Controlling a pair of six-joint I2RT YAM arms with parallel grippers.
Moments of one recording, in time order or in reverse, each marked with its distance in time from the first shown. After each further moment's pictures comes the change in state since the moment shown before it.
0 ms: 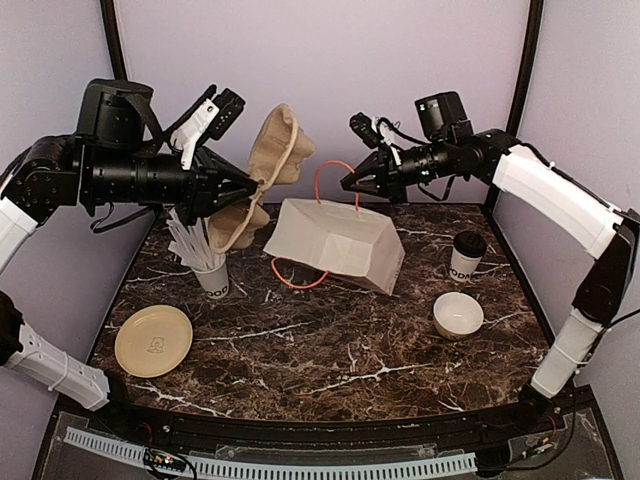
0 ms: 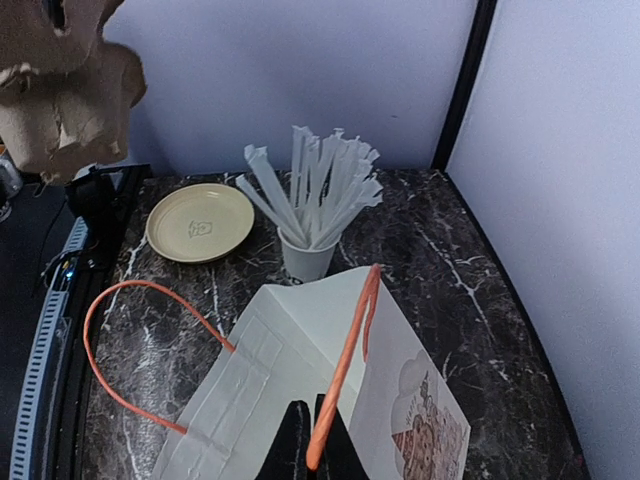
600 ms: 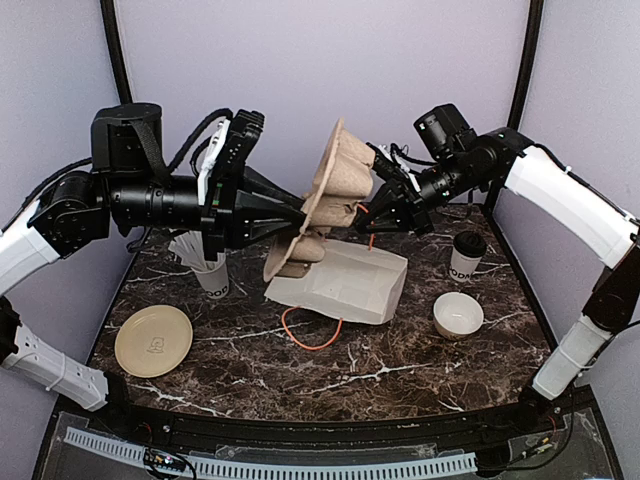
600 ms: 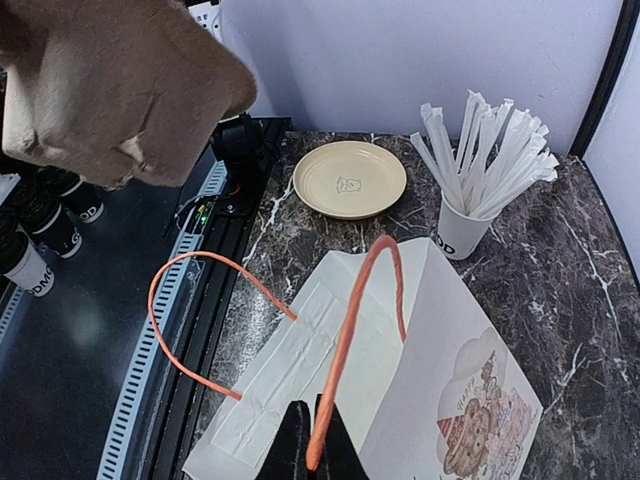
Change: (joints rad) left arm -0.062 -0.055 -0.248 0.436 0.446 0.199; right arm 0.055 -0.067 -0.024 -0.359 -0.178 -0.184
